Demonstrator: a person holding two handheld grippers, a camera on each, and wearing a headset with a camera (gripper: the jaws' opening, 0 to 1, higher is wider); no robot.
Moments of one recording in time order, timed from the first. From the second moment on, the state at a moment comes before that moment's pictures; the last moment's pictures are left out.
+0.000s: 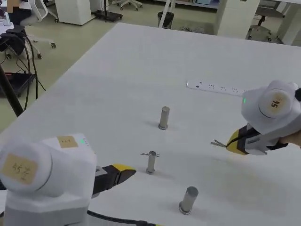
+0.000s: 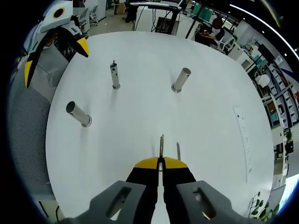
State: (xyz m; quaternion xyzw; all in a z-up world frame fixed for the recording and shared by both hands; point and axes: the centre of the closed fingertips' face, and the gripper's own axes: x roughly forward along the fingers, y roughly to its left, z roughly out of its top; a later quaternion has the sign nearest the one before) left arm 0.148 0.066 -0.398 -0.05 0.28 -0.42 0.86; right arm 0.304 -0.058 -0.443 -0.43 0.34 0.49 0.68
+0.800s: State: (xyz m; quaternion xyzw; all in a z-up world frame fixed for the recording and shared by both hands) left arm 0.169 0.057 -0.389 -0.05 0.27 -0.43 0.86; right arm 0.291 -0.050 -0.398 -0.43 0.26 0.48 0.71
